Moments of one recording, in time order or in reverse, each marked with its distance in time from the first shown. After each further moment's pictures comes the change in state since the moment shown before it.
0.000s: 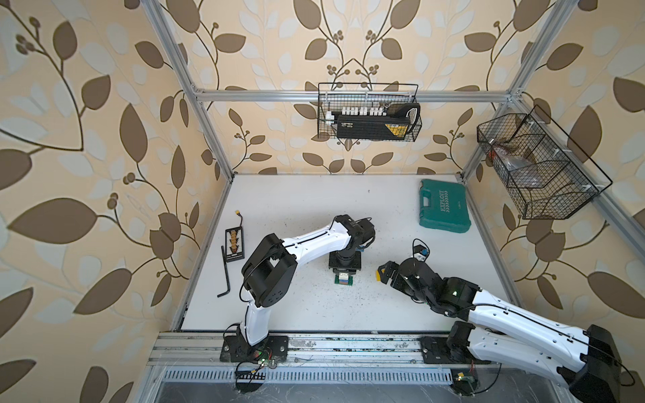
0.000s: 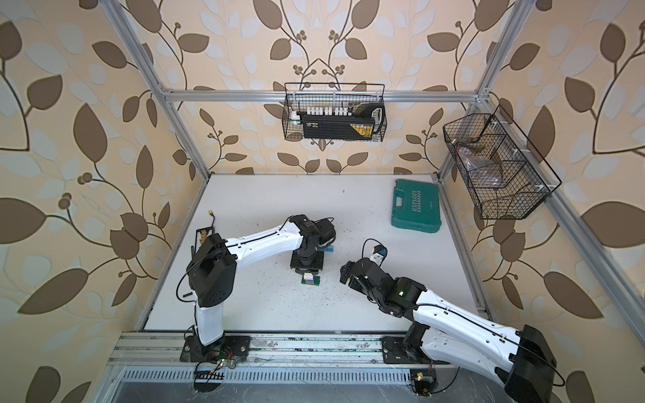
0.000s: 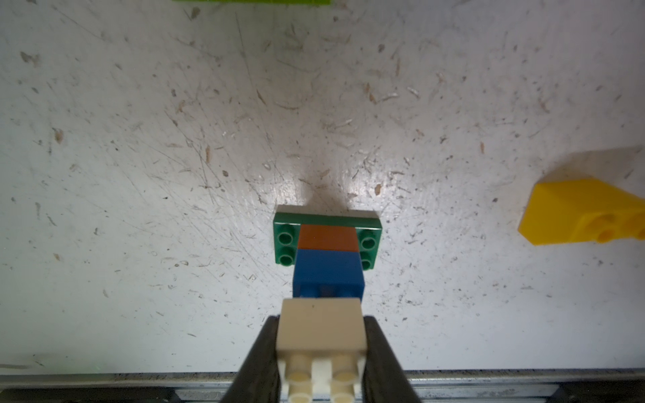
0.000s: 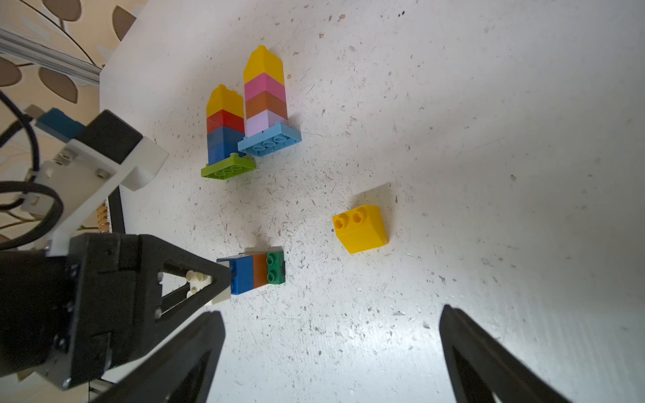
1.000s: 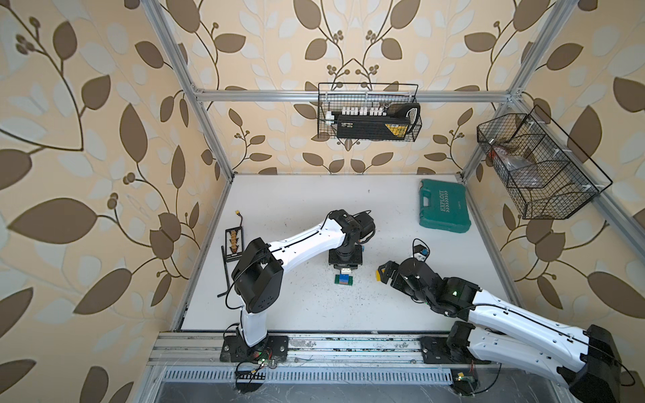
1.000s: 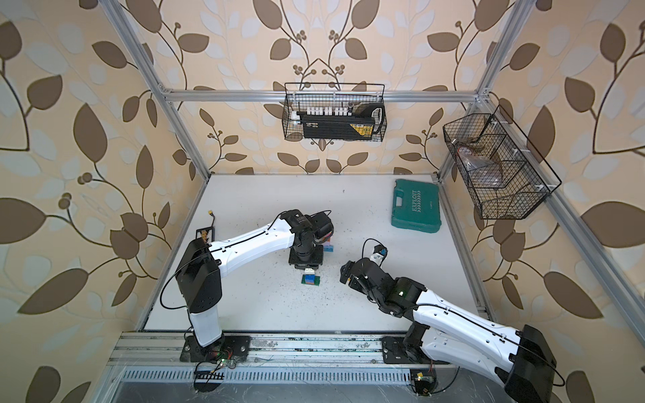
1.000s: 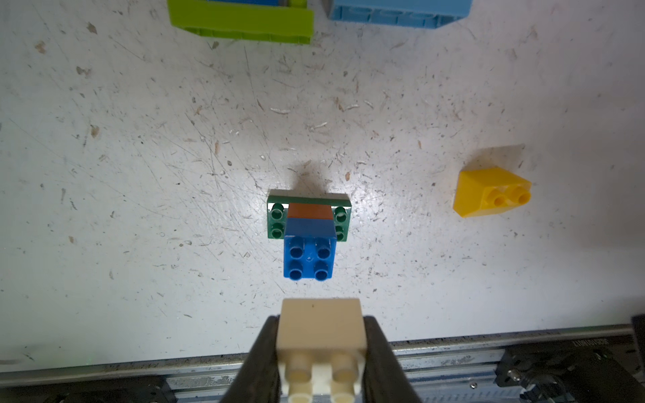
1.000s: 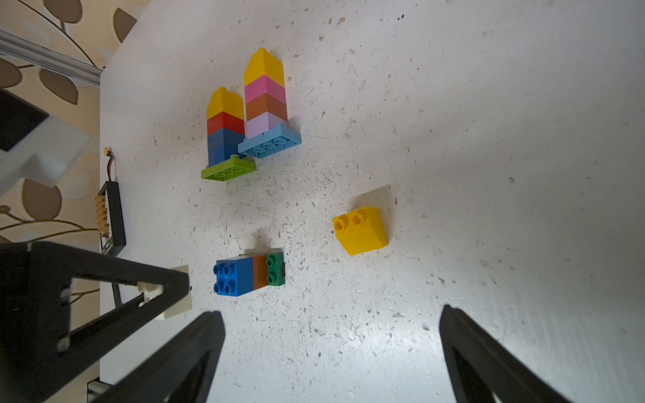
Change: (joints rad) left arm 0.000 -0.077 0.030 -0.026 0.003 -0.045; right arm 0.000 0.000 0.000 0.001 0.005 0.000
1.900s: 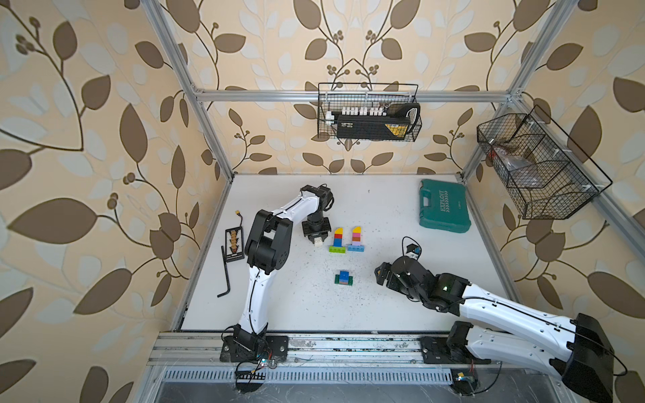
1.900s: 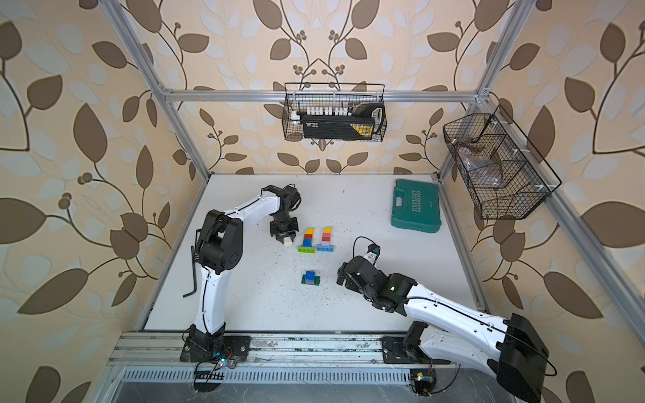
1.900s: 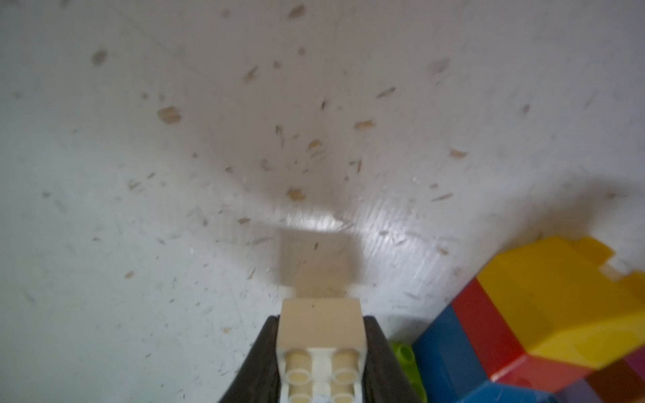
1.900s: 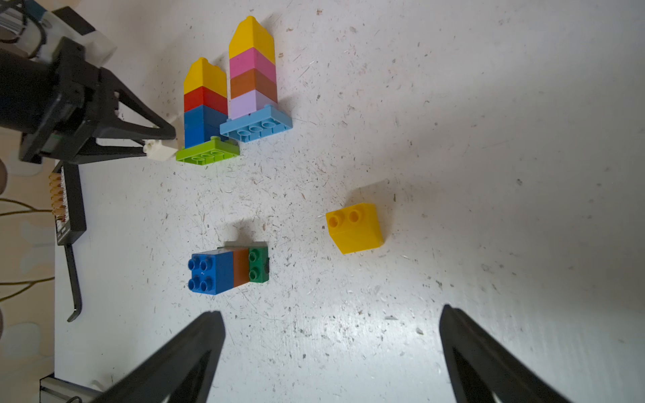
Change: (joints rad) left arm 0.443 0.288 0.182 0.024 0.006 0.195; right arm 0.004 0.097 0.029 -0.007 -0.007 -0.047
